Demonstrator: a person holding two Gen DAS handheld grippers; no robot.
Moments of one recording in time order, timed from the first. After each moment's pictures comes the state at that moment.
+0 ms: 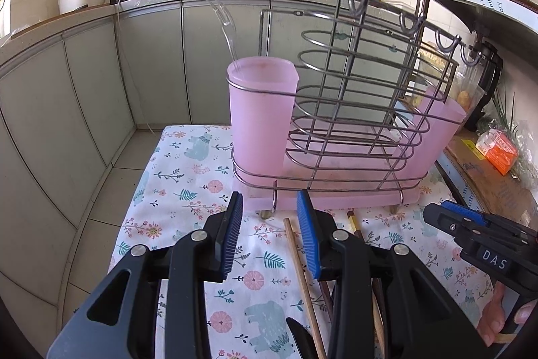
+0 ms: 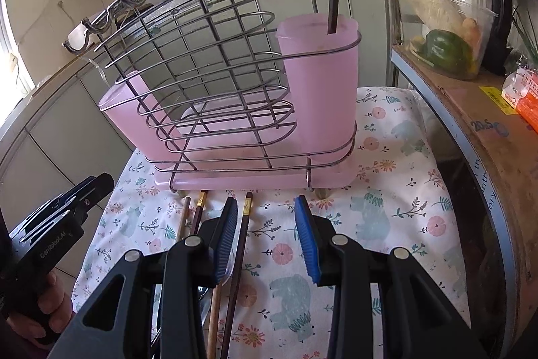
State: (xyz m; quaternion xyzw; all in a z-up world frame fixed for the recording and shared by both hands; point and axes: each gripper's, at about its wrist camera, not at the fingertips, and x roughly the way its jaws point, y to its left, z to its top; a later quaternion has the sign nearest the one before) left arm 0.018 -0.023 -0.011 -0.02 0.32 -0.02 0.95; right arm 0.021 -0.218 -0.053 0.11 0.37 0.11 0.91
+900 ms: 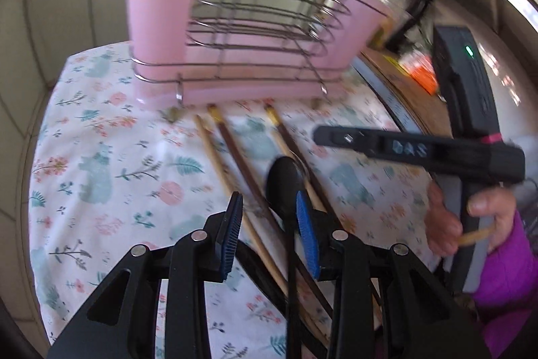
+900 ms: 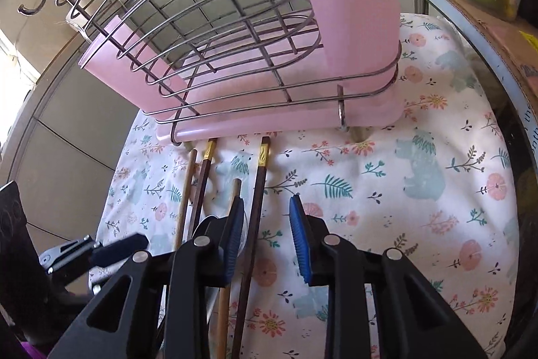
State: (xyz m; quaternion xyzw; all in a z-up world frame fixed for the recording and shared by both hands) left arm 0.004 -0.039 -0.064 -0.01 0.45 -0.25 0.86; right arm 0.048 -0.204 -0.097 0.14 0.48 0.16 0.85
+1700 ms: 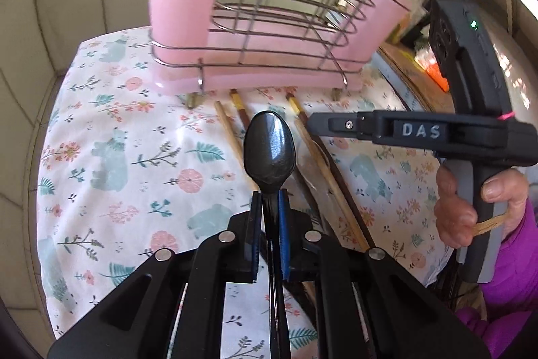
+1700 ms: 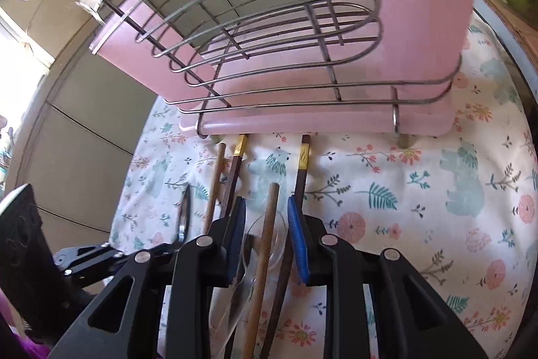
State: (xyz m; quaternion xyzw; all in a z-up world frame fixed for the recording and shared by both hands) left arm 0.015 -0.019 -0.068 -0.03 0.47 -0.21 0.86; right arm 0.069 -0.173 -0.094 0.13 0.51 0.20 0.82
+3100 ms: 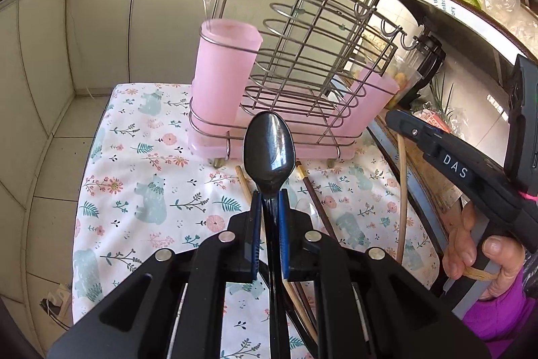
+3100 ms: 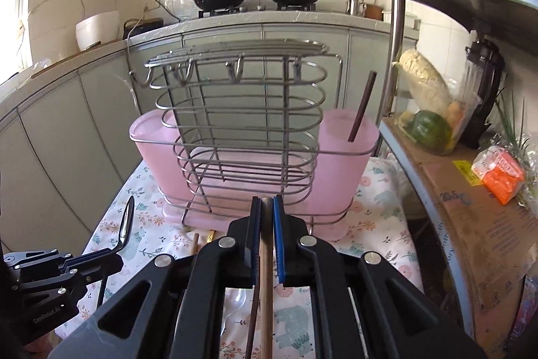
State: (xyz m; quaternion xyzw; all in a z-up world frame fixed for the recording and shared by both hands) left arm -0.011 0.010 -0.004 -0.08 0.38 -0.18 0.90; right arm -0.007 -0.170 0.013 0.01 0.28 0.05 0.96
